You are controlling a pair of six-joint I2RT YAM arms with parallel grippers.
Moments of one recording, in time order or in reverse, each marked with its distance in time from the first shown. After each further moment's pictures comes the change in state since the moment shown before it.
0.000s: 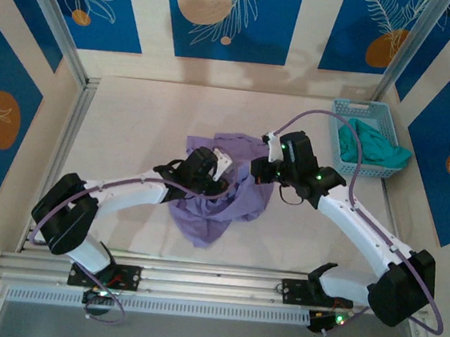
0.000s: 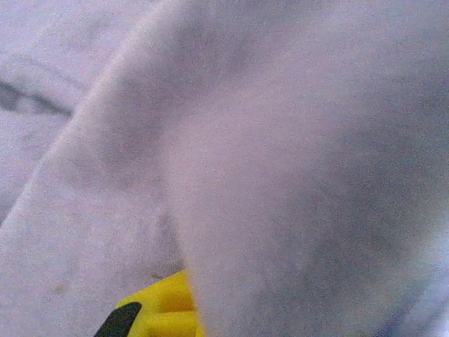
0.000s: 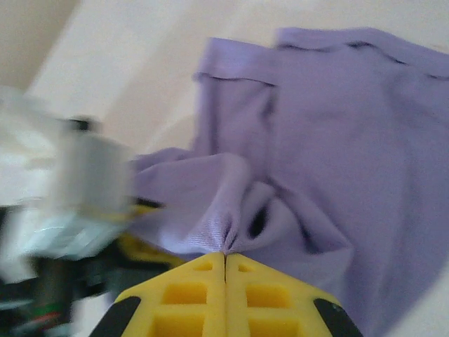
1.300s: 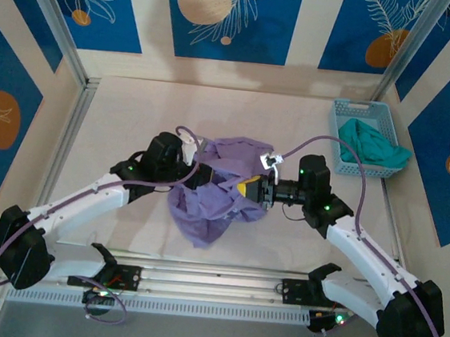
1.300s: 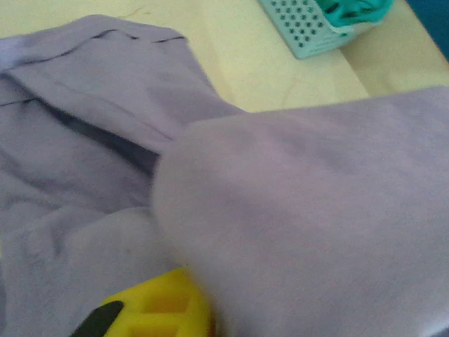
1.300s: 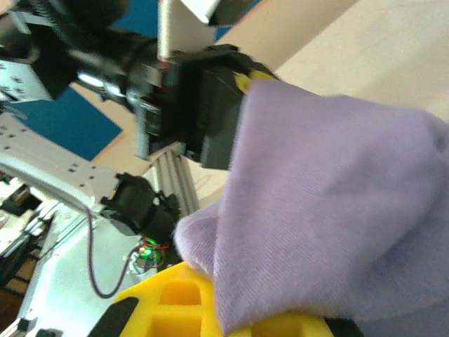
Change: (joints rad) left arm 0.143 -0.313 -0.047 -0.143 0.125 -0.166; right arm -0.055 -0.226 -0.350 0.517 -0.711 0.019
